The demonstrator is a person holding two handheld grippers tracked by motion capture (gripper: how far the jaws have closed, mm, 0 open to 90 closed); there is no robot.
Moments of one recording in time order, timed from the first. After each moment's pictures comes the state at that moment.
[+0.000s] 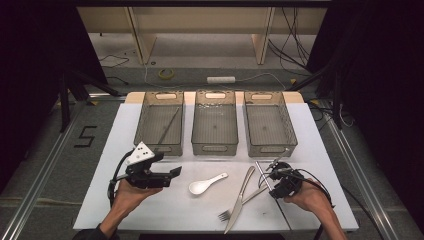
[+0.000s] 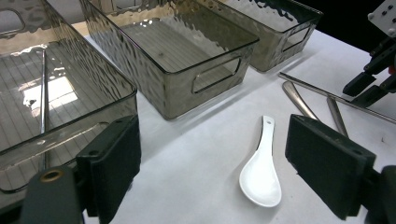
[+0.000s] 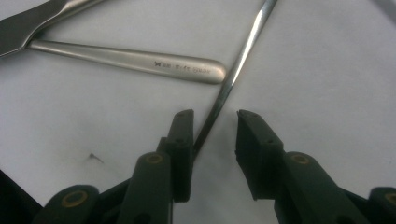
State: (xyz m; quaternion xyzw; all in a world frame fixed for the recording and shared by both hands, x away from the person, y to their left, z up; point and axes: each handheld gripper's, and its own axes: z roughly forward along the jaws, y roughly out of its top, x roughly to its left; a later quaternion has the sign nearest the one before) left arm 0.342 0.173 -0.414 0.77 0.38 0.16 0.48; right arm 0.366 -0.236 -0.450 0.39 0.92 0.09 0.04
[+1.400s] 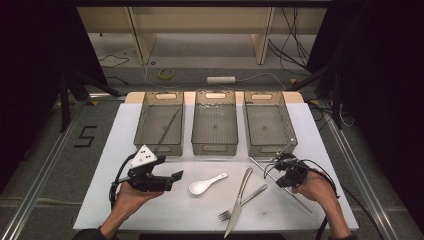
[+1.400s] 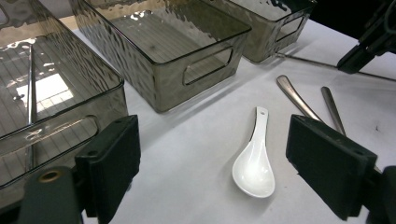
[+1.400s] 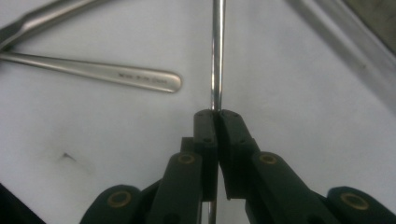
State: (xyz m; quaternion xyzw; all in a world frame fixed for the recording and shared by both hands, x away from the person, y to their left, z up) left arm 0.339 0.168 -0.418 0.78 0.37 0.15 0.48; right arm 0.385 -0.251 -0.433 0.39 0.92 0.09 0.05
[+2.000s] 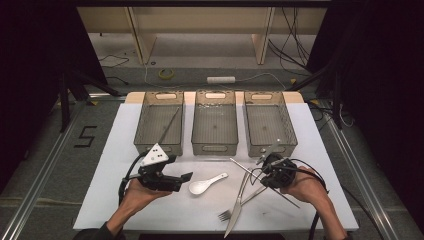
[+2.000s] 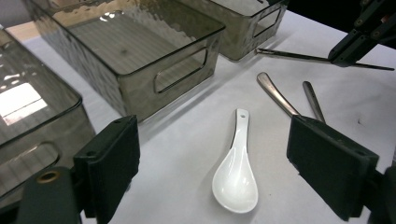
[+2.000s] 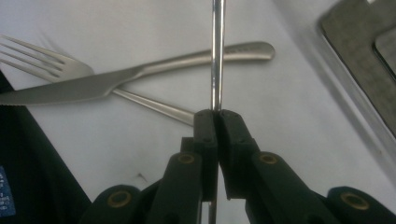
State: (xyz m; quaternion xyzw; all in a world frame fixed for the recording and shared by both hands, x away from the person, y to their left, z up) left arm 0.347 0.143 -0.416 0.80 0.33 0.13 0.48; right arm 0.366 -0.207 -0.402 0.29 0.94 0.14 0.06
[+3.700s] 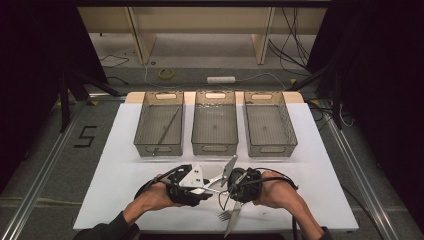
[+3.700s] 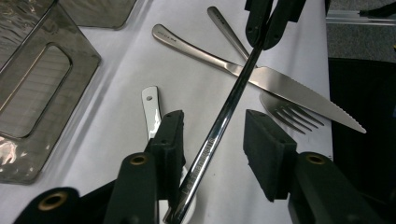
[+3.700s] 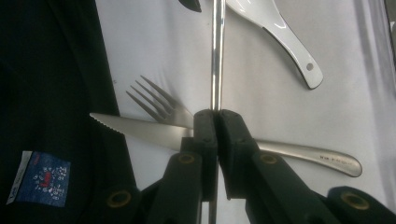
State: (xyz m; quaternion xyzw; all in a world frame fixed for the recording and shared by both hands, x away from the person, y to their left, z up) left arm 0.333 0.079 -0.427 0.92 0.09 0.10 0.37; right arm 0.337 -0.121 -0.394 0.09 0.99 0.13 0.04
